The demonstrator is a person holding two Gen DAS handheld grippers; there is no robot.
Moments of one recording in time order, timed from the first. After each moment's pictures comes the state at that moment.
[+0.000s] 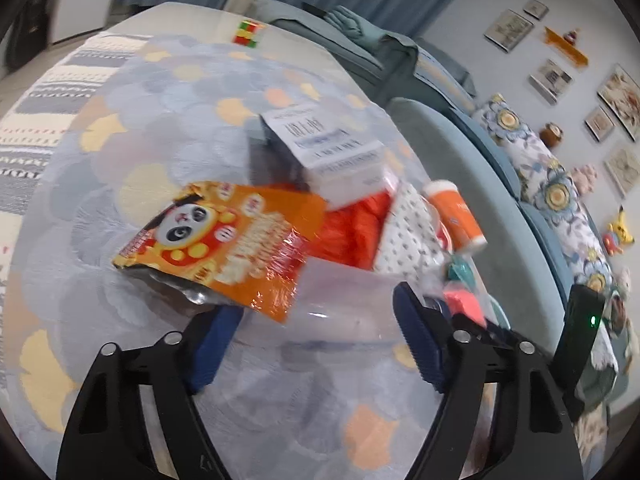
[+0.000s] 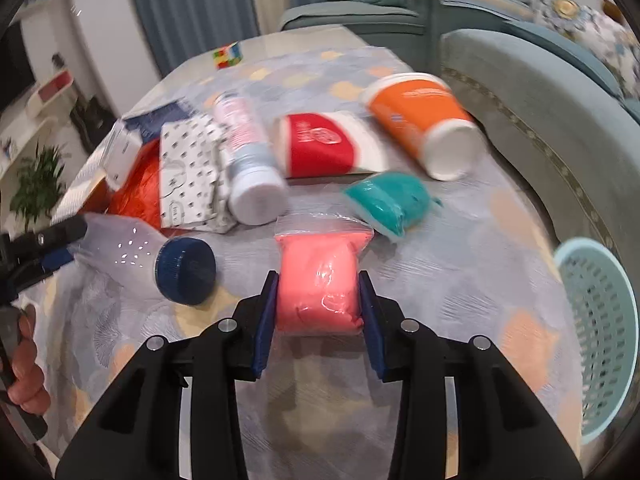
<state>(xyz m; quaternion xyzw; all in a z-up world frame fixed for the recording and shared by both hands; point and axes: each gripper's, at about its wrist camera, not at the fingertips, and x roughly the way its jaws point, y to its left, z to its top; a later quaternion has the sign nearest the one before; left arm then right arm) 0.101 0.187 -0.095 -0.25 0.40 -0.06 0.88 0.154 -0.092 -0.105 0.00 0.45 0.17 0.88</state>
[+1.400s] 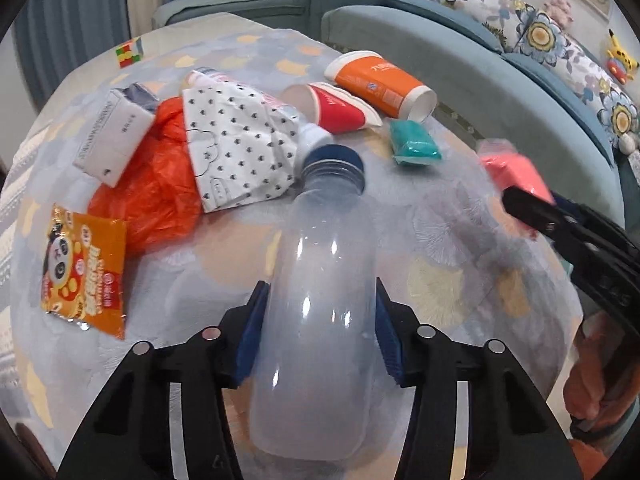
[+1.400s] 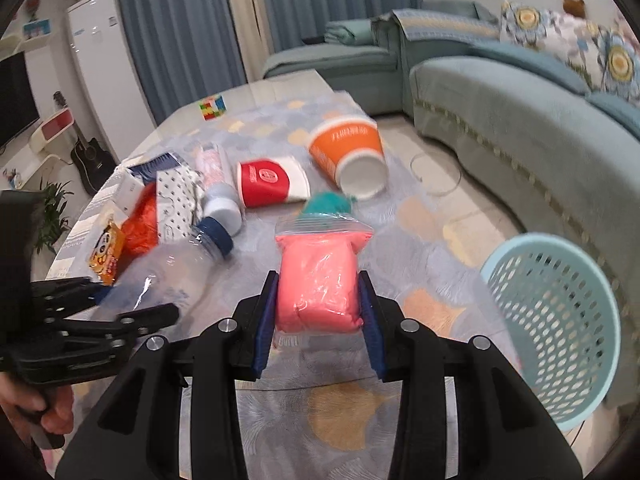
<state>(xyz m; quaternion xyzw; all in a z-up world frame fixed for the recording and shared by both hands) 0.116 0.049 -0.106 -0.02 0.49 -0.09 0.87 0.110 -0.160 -0.070 0.02 0.37 0.16 0.91</state>
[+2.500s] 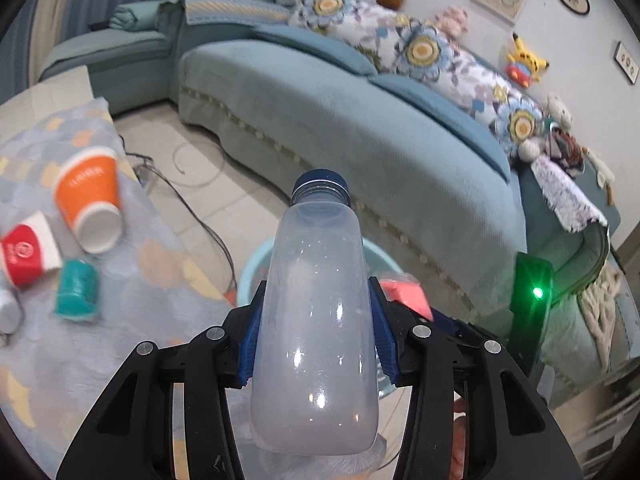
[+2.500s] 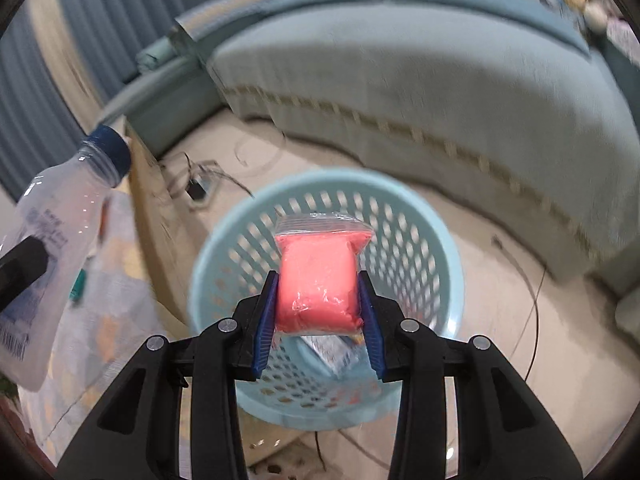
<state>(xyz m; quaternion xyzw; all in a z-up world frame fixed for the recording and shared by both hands) 0.159 -0.199 -0.061 -0.06 0.42 -0.28 0.86 0.113 -0.414 -0.119 0.19 0.44 -0.10 0.87</state>
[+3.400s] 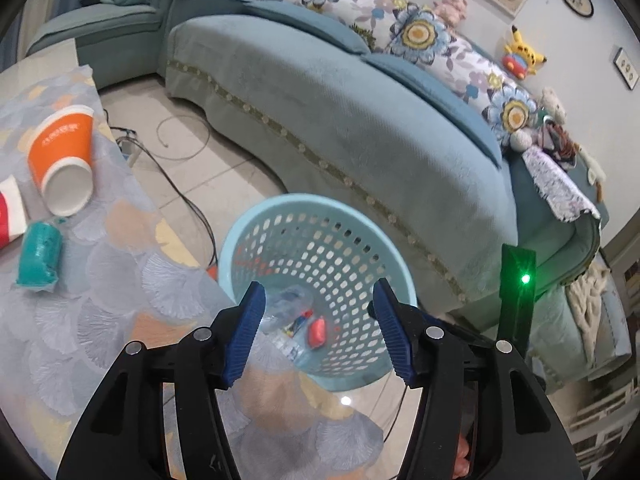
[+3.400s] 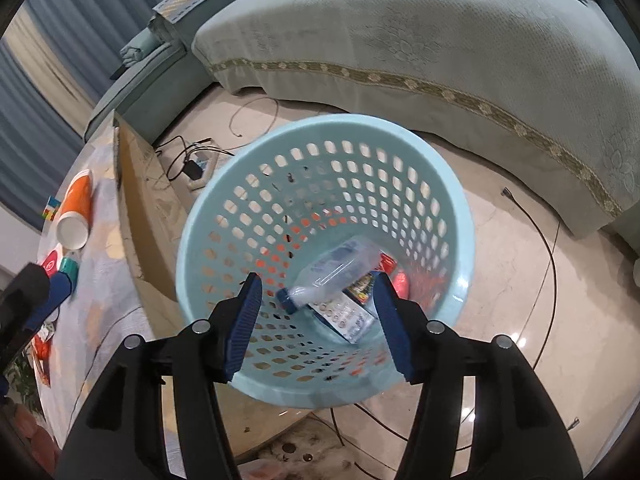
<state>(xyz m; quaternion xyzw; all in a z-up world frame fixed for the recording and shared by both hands) 0.158 -0.199 -0.087 -0.08 0.44 -0.31 0.84 0.106 -0.420 -0.142 0.23 0.47 -0.08 0.85</state>
